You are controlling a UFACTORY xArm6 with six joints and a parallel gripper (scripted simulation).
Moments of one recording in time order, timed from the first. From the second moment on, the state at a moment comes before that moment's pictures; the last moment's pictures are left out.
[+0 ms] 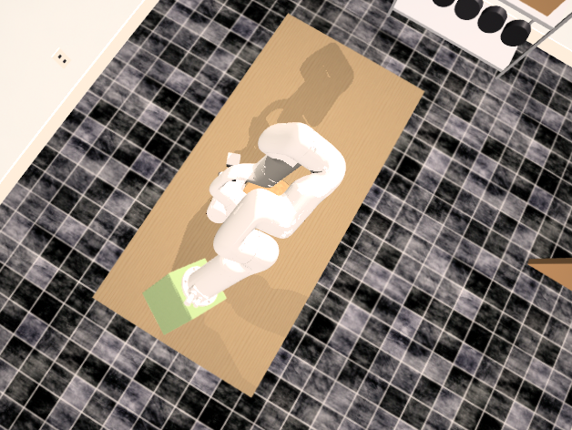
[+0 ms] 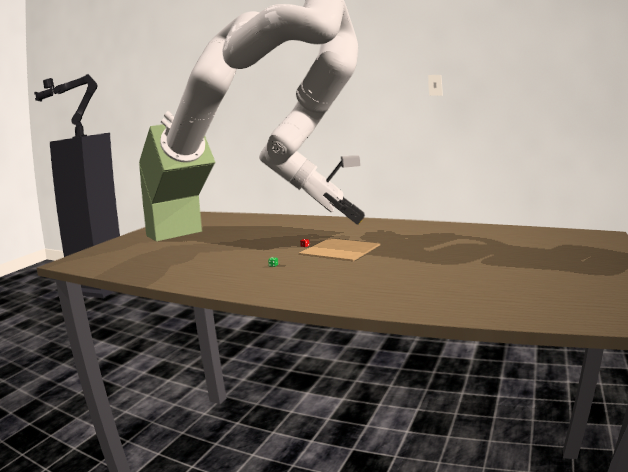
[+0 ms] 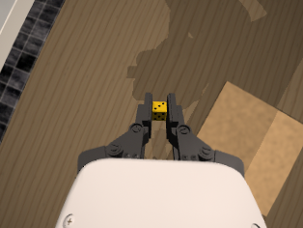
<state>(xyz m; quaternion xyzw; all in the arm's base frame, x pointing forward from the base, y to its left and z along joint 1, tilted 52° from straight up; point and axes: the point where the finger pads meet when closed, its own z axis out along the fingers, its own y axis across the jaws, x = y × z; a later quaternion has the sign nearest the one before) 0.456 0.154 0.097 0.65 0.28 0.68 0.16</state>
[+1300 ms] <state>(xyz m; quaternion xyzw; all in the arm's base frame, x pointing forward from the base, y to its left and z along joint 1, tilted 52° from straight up) 0.471 0.148 0.085 0.65 0.28 0.69 0.16</state>
